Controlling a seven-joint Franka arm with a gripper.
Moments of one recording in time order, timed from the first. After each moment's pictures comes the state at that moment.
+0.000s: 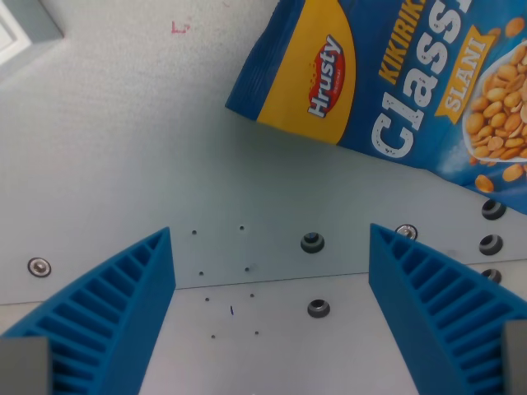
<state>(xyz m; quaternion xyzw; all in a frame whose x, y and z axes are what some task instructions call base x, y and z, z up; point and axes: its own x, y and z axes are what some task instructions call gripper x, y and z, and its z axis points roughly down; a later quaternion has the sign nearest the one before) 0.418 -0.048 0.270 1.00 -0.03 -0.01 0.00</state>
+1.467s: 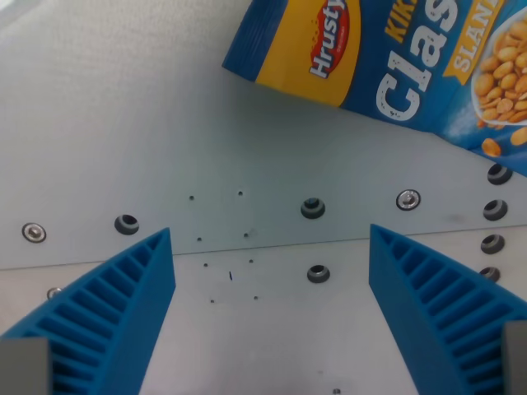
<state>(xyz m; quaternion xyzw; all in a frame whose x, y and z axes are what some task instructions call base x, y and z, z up) 0.411 -0.048 0.267 1.00 -0.03 -0.05 0.00</state>
